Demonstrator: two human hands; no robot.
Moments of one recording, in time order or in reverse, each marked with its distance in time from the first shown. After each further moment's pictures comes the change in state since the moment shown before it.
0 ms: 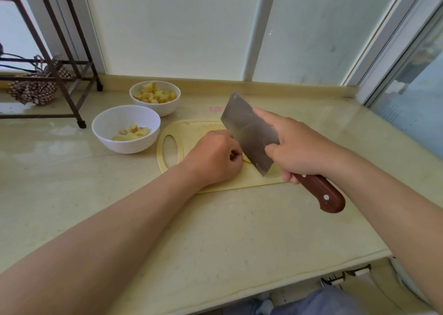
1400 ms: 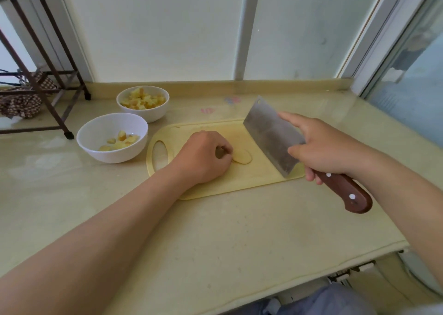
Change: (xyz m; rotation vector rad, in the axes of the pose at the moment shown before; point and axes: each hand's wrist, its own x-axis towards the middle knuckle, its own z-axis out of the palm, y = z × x) left_hand 0.006 -0.003 -0.005 -0.082 -0.053 -0.196; right_hand -0.007 0.046 -0.023 0.071 0.055 0.109
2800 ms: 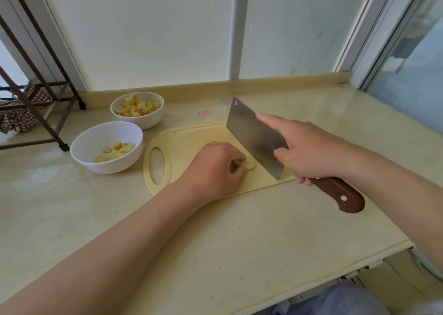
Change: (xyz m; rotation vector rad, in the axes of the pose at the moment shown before) left_hand -0.008 0.022 0.013 0.134 -0.053 0.116; right_hand 0.006 -0.008 0.010 -0.117 -0.050 -0.095
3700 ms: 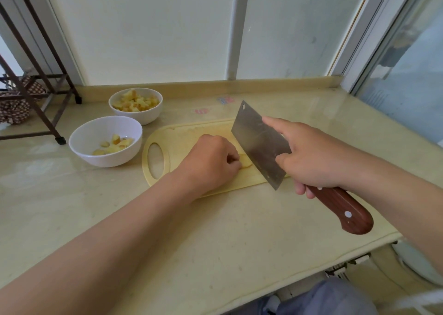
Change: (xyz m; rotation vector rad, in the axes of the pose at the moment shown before) left_hand 0.001 0.003 -0.012 -0.103 -0.015 -0.048; right_hand -0.032 -0.023 0.000 0.089 -0.009 0.129
